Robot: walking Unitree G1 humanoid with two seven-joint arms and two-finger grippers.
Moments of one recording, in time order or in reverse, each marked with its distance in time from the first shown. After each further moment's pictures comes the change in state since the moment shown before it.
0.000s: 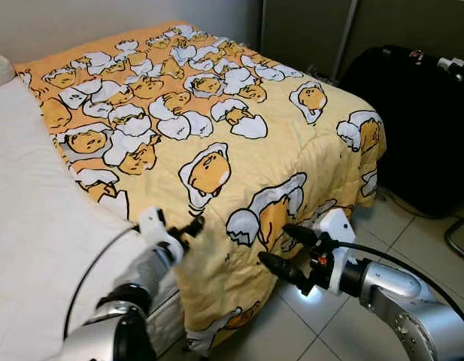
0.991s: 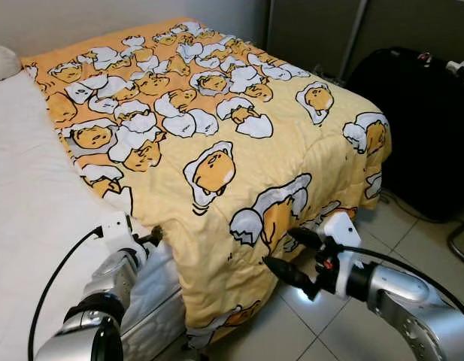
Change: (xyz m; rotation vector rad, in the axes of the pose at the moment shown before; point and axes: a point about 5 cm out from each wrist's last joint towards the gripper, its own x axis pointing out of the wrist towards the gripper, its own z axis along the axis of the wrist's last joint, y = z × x) left arm -0.024 0.054 0.014 0.241 -0.024 0.395; right arm -0.011 -0.002 -0.004 -0.013 0.051 -0.043
